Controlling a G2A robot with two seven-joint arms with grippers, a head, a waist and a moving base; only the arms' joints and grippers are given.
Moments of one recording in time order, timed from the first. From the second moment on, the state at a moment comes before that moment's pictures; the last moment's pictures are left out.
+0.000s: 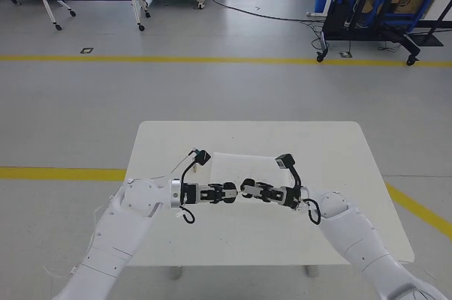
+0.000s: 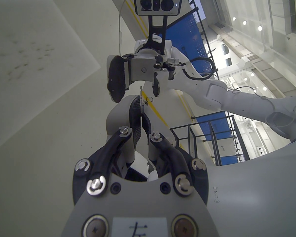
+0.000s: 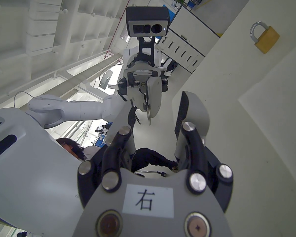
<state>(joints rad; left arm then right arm) 1.10 -1.22 -1.09 -1.37 -0.08 -0.44 -1.13 -1.12 -1.14 0.96 -1.11 0.44 -0.85 0.98</state>
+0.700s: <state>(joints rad) 1.11 -1.20 -1.07 -1.38 -0.05 -0.46 -1.09 -1.09 -1.09 0.86 -1.10 0.49 -0.87 0.95</state>
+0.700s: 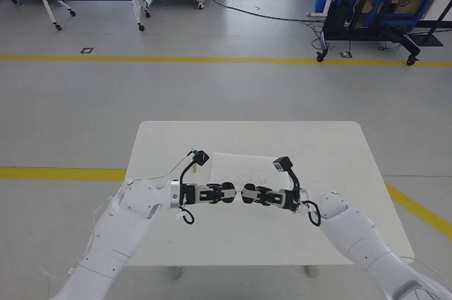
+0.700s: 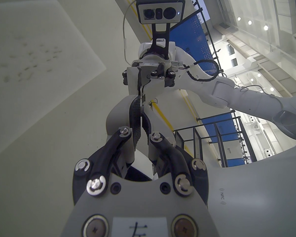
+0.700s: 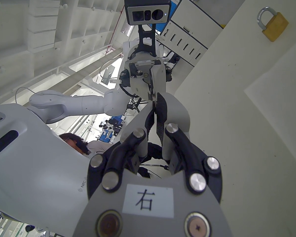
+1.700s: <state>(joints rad) 1.34 -1.12 -1.28 -1.67 0.99 -0.27 -0.66 -1.16 -1.06 1.05 -1.09 0.46 -1.01 0.61</state>
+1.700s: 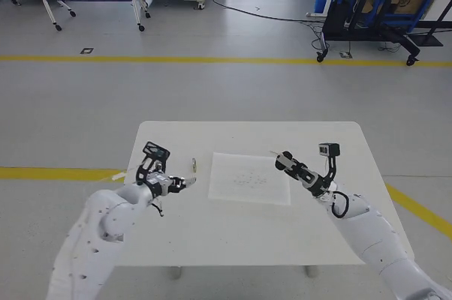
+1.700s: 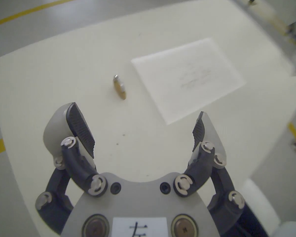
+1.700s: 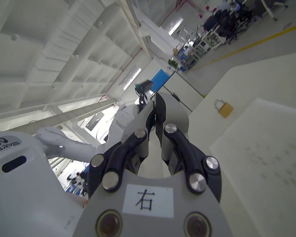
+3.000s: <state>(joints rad) 1.05 -1.23 -0.97 -1.20 1.17 -0.09 -0.41 -1.16 -1.06 1.05 -1.09 0.46 -1.01 0.62</state>
